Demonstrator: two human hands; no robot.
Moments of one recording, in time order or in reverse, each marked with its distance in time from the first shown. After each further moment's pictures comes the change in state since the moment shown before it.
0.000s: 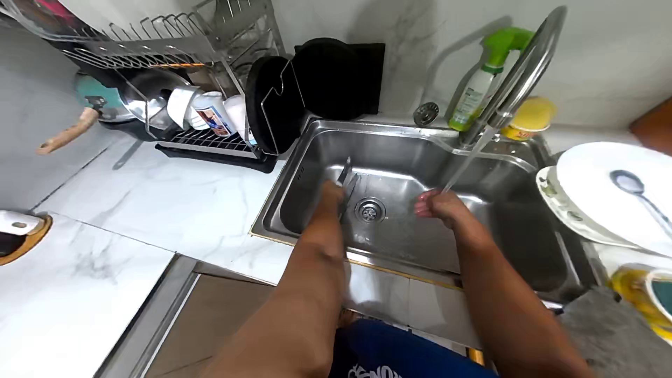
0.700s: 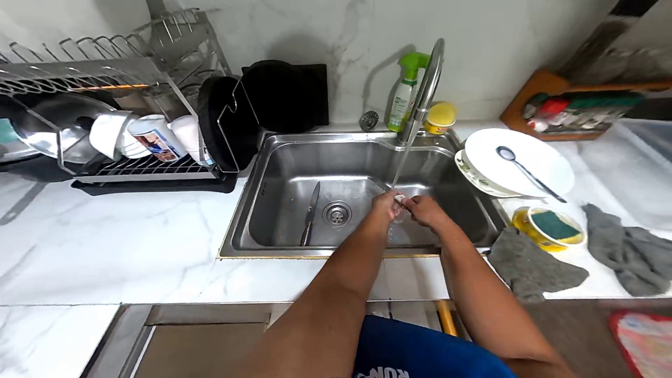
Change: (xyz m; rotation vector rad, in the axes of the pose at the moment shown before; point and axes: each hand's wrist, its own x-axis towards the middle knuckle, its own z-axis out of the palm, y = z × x) left_hand -0.129 0.110 0.146 -0.996 -0.626 -0.187; right_hand -0.074 0.031 -0.028 -0.503 0.234 0.034
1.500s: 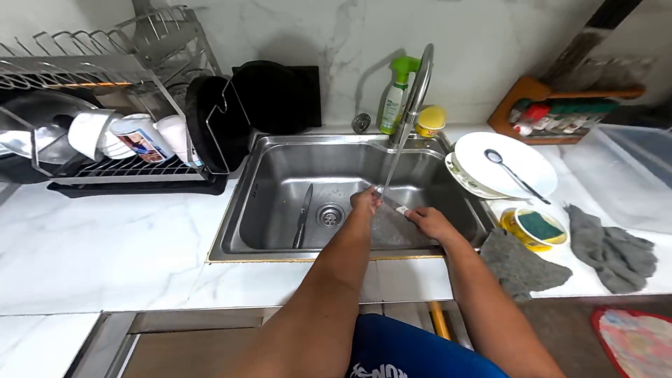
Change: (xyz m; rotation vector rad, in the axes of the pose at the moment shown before) left_hand 0.025 0.014 -0.021 -0.068 0.193 0.097; right_hand -0.016 0.040 -0.008 0.016 0.006 -0.090
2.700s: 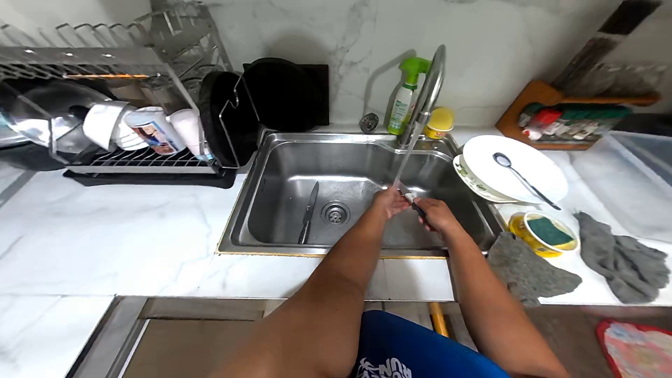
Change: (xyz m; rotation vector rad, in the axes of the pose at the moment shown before) left_hand -0.017 -0.008 0.016 0.121 -0.391 -0.084; right_hand 0.006 -0.023 0.001 0.383 0.126 0.078
